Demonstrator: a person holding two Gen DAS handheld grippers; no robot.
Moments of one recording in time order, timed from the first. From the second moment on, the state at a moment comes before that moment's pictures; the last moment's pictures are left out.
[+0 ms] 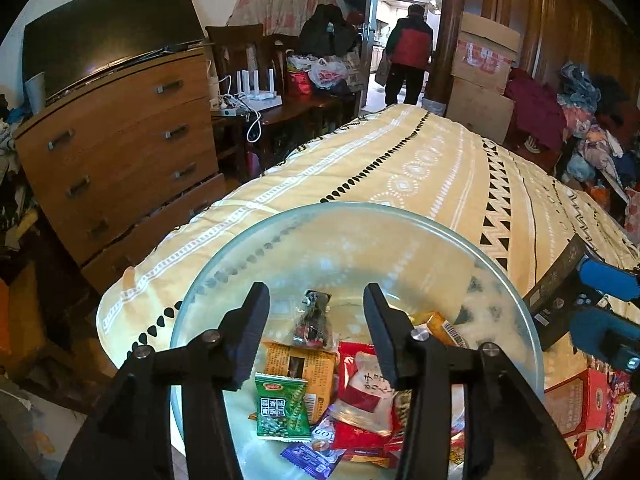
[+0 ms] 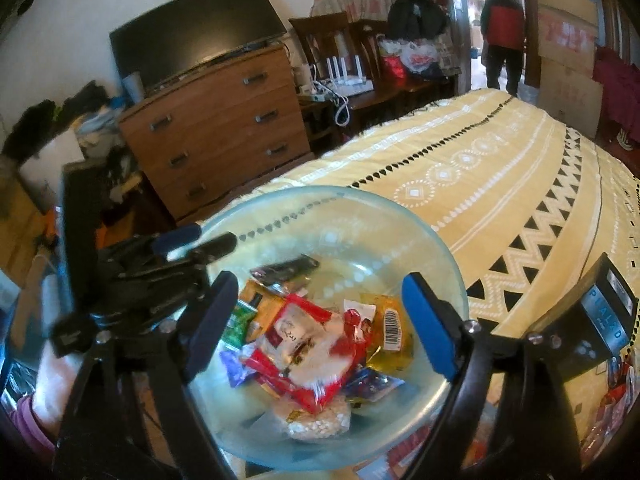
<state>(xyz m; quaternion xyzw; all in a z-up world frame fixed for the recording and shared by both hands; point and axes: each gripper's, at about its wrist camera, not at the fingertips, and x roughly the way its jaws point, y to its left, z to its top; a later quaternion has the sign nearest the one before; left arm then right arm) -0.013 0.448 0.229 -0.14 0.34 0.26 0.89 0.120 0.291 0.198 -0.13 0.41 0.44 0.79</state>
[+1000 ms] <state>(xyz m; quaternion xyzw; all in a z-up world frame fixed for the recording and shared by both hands) -0.045 0.047 0.184 -0.01 0.34 -0.12 0.93 0.002 -0.259 0.069 0.20 0.52 0.03 0.83</state>
